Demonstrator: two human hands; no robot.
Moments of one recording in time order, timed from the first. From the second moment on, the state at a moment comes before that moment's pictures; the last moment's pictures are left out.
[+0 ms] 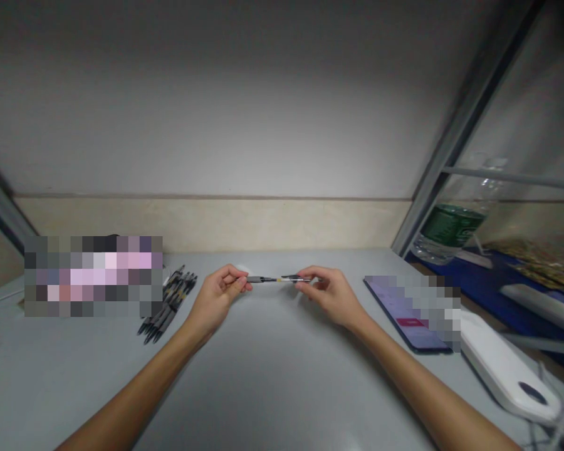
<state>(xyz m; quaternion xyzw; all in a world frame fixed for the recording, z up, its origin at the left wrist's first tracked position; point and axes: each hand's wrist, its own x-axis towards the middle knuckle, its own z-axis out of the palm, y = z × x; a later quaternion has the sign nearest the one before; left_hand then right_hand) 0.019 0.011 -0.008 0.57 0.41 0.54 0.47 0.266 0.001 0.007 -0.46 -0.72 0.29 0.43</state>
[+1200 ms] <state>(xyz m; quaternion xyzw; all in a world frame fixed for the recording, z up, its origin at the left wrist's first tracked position) 0.026 0.002 -0.007 0.61 0.44 0.51 0.42 0.263 -0.002 0.007 -0.47 -0.77 0.24 0.36</state>
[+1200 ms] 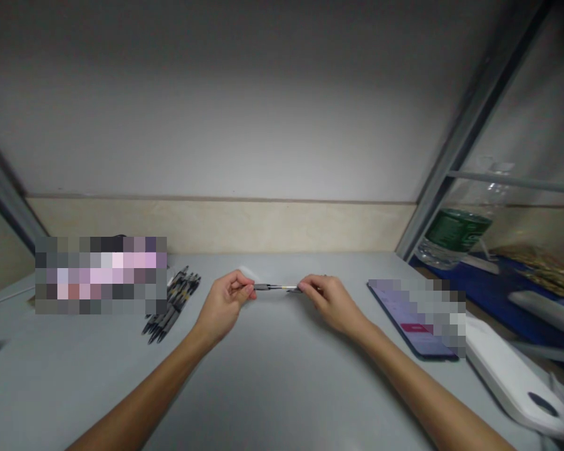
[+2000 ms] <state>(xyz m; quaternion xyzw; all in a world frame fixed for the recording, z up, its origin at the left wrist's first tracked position) 0.027 -0.002 -0.007 0.73 0.45 0.35 0.38 0.255 0.000 0.004 -0.44 -0.63 0.42 0.48</state>
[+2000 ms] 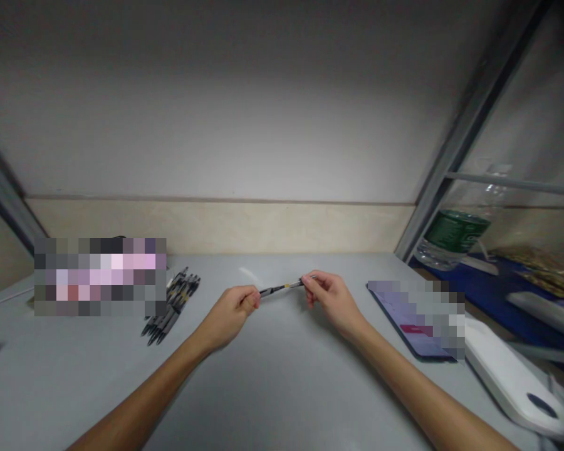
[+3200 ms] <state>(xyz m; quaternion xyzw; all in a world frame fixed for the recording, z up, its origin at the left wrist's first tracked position) -0.009 0.009 -0.001 0.67 0.72 0.11 -0.16 0.204 0.000 0.108 -0.16 -0.29 0.73 0.59</state>
